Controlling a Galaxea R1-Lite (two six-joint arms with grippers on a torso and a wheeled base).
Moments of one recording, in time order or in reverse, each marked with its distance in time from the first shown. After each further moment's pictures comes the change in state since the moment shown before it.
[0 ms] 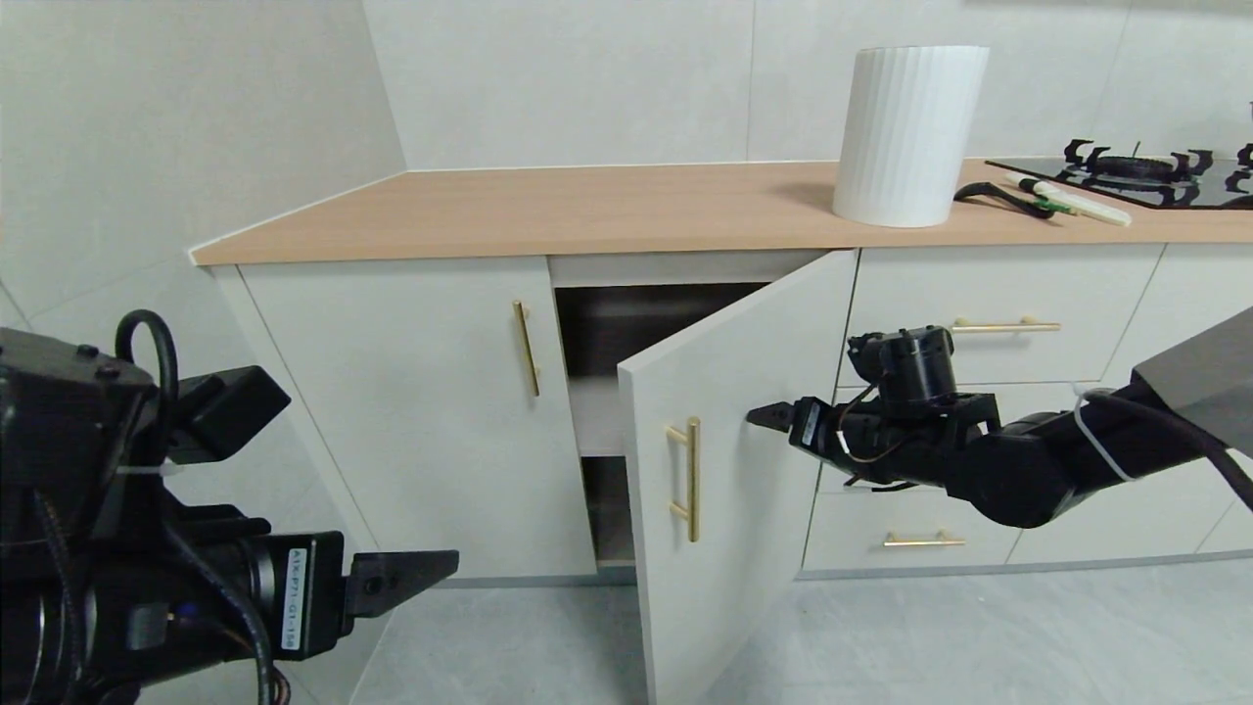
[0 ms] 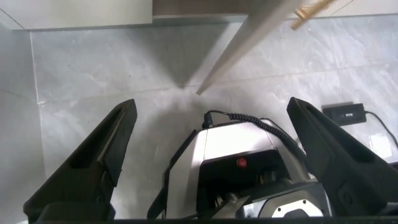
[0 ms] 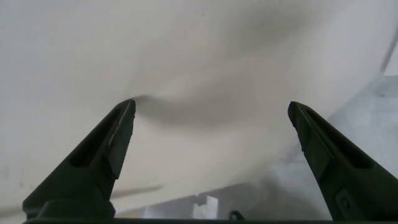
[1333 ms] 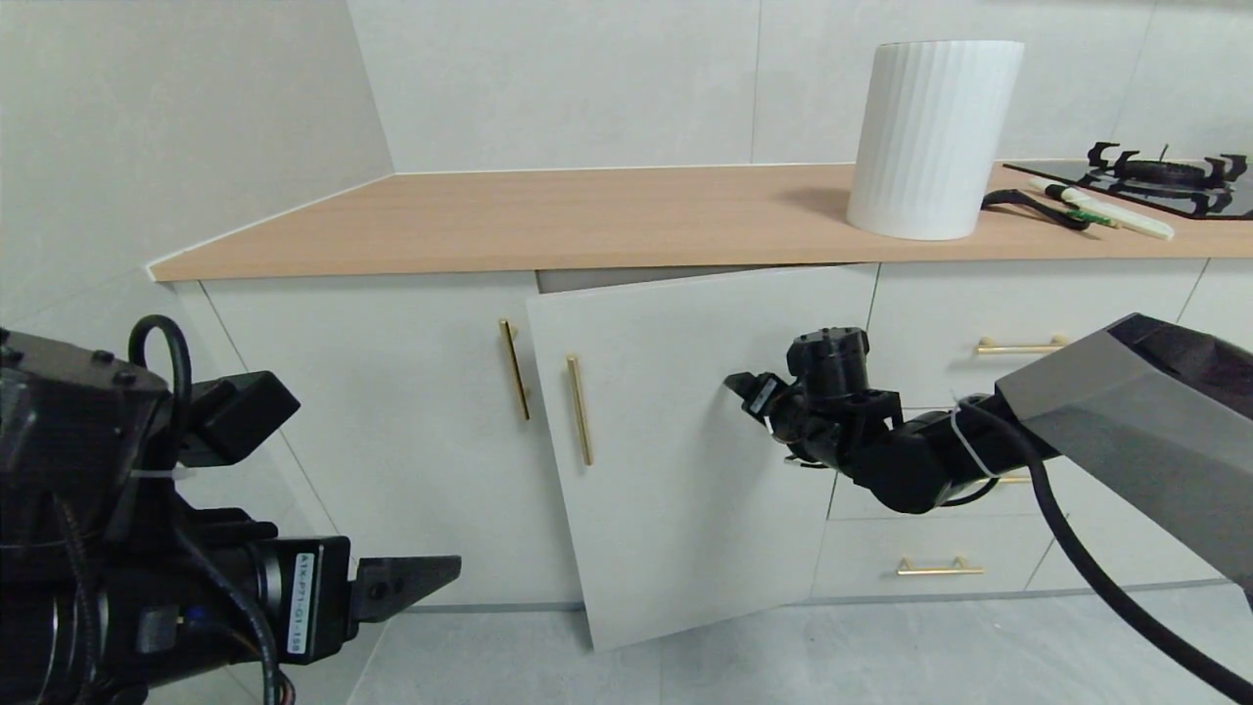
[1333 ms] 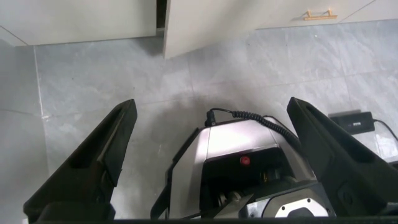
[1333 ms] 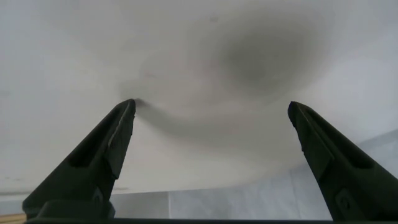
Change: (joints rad) left arm -0.001 0.010 0.005 -0.001 0.000 0.013; right arm 0.070 0.199 -0.262 -0.038 -0.320 0.199
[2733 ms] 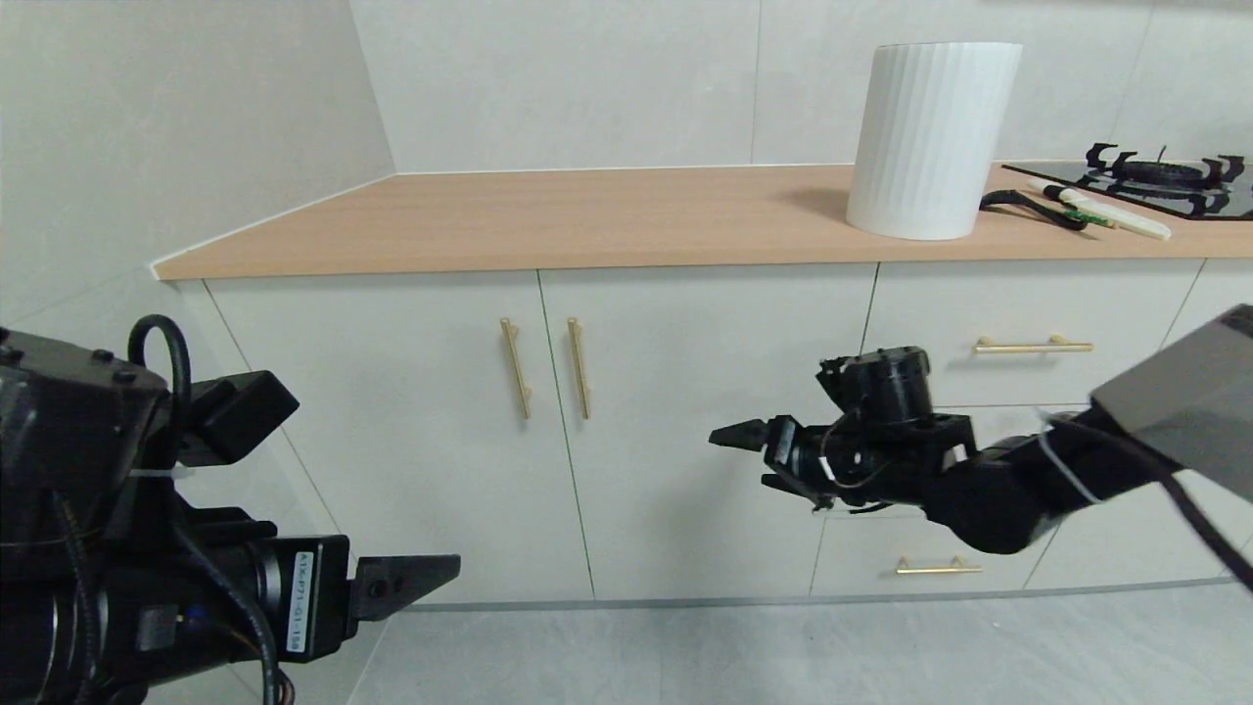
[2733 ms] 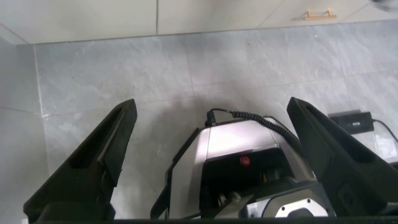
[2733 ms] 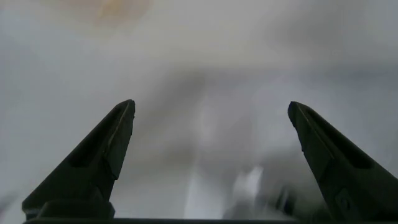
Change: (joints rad) left arm 0.000 -0.001 0.000 0.000 0.000 -0.001; right arm -0.045 -0.184 0.325 -0.060 0.572 -0.053
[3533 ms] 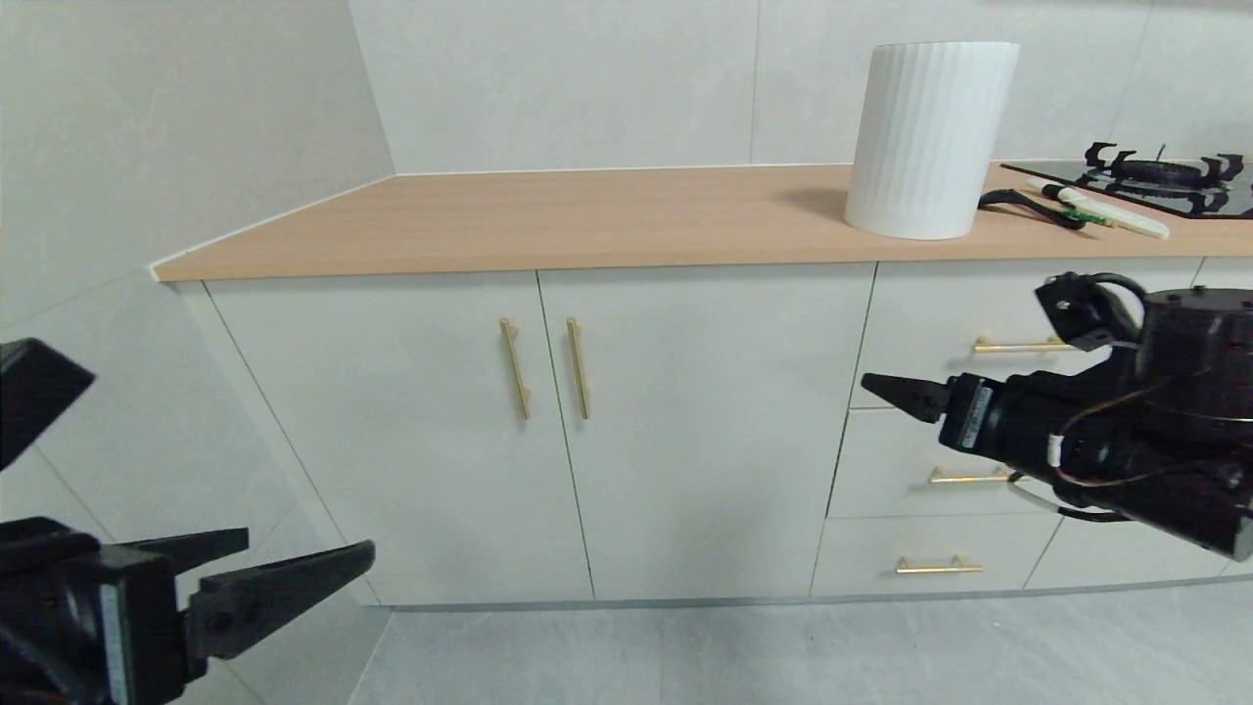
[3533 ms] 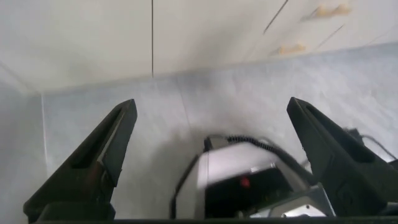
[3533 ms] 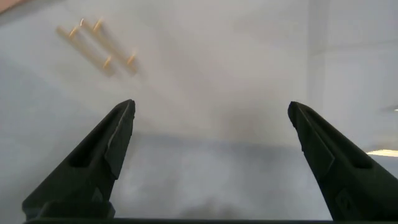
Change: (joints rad) left arm 0.007 -0.244 0.044 -0.040 0.000 0.098; right arm -0.037 -0.570 0.369 -0.039 -0.390 -0.397
